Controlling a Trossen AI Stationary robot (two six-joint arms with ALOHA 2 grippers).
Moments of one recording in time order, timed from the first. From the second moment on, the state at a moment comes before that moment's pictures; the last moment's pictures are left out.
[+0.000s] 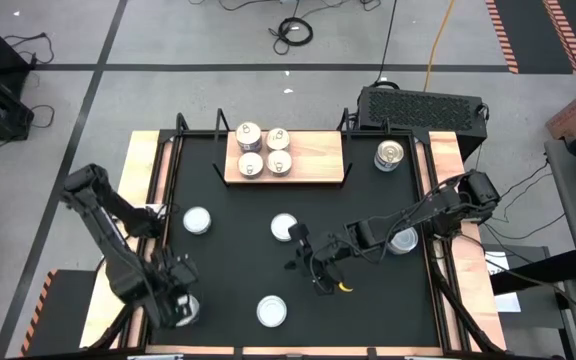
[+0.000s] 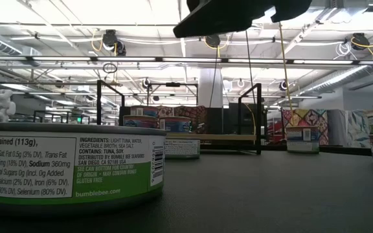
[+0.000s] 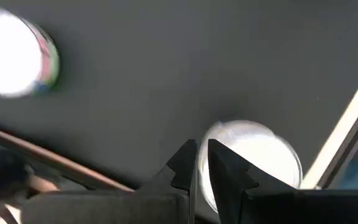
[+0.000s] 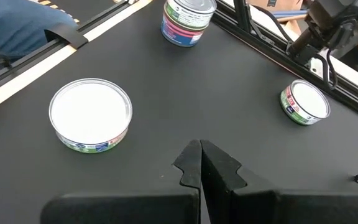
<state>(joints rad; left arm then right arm) -0.93 1.45 1.25 -1.32 -0.17 -1.35 0.30 1.71 1.13 0.02 0.05 -0.33</state>
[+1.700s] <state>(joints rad) -0.78 1.28 0.87 -0.93 0.13 -0.86 0.28 1.71 1.13 -0.04 0.05 -0.31</state>
